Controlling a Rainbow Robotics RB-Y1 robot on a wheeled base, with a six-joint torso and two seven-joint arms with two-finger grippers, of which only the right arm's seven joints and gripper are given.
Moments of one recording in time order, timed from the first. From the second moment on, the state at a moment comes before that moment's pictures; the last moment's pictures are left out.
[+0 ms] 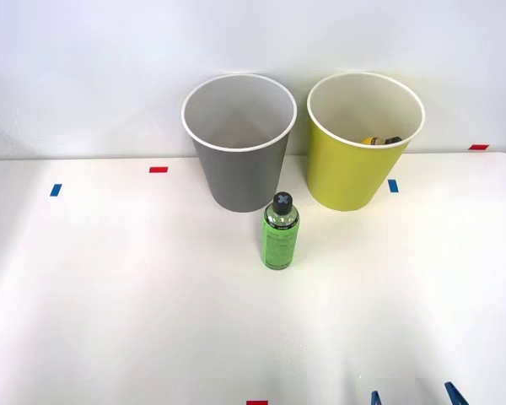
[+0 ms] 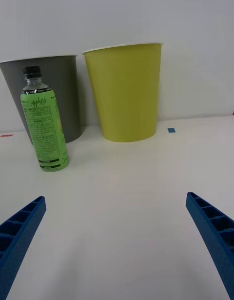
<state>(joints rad) 0.88 -0.28 0.37 -1.63 -0.09 -1.02 1.54</state>
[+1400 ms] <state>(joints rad) 0.88 -0.28 0.37 -1.63 -0.09 -1.02 1.54</state>
